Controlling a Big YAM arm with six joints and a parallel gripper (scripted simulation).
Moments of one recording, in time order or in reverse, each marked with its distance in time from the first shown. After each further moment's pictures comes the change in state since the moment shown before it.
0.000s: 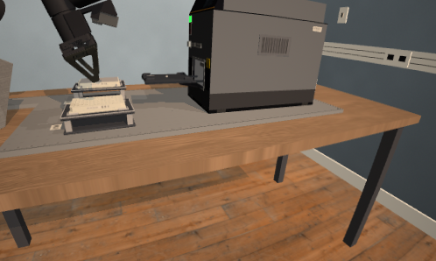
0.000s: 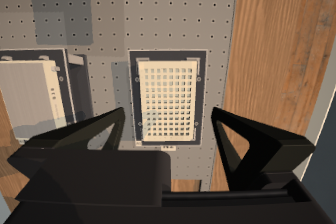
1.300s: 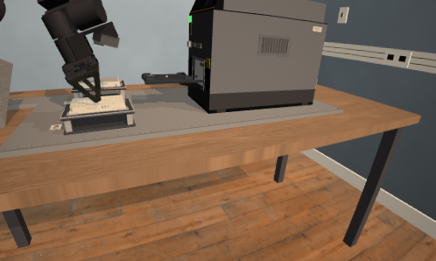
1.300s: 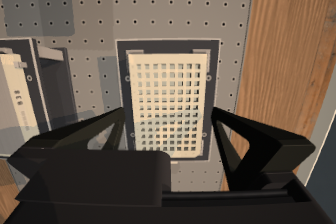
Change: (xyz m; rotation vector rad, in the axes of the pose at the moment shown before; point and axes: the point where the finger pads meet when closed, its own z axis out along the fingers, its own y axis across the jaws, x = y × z) arm 0.018 0.000 0.043 -0.002 0.004 0.002
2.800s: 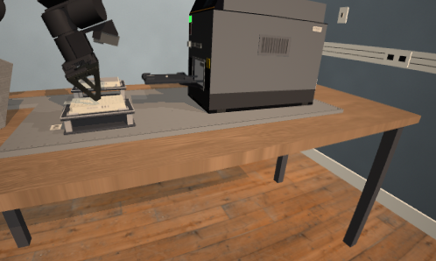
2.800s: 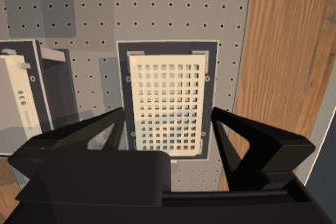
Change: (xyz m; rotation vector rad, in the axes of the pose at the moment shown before) arm -0.002 0.000 -0.004 0.002 -0.003 0.000
